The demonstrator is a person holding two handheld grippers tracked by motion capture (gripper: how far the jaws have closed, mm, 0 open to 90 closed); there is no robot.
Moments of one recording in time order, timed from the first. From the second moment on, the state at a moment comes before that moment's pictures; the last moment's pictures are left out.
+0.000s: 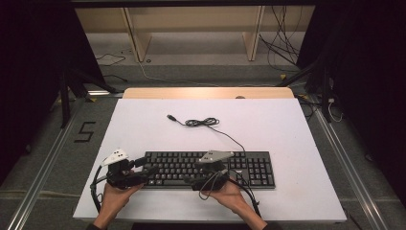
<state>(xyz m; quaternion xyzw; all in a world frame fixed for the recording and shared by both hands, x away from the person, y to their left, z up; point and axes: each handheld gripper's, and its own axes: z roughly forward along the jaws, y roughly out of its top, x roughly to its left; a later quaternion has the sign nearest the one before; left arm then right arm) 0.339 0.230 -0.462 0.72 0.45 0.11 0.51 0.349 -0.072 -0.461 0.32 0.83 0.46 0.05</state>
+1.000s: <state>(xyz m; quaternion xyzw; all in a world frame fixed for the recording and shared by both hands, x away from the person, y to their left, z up) 0.340 0.234 -0.462 0.72 0.45 0.11 0.52 0.342 -0.061 -0.474 0.30 0.85 0.43 0.04</state>
